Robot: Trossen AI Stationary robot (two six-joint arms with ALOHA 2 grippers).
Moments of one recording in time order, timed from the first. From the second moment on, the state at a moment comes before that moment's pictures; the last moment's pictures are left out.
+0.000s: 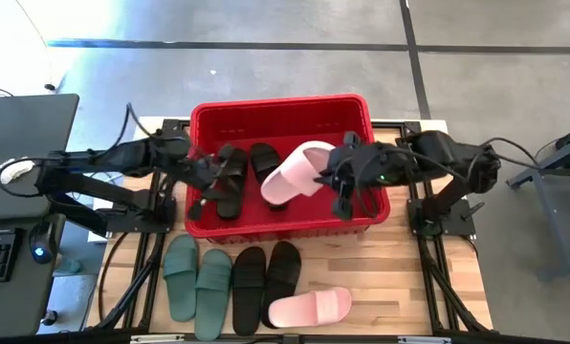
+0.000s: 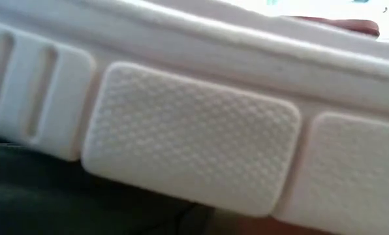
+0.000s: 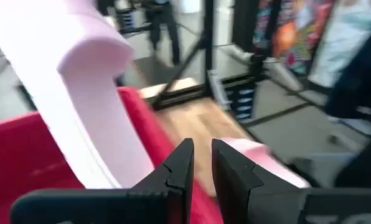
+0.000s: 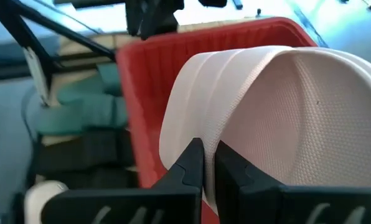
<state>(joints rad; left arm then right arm) 0.17 1.01 1.10 -0.38 0.39 0.18 0.24 1.64 2.19 -1.25 0.35 0.25</state>
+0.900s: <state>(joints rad) 0.41 1.35 1.13 -0.28 0.59 0.13 0.19 1.64 2.19 -1.36 0.32 0.06</state>
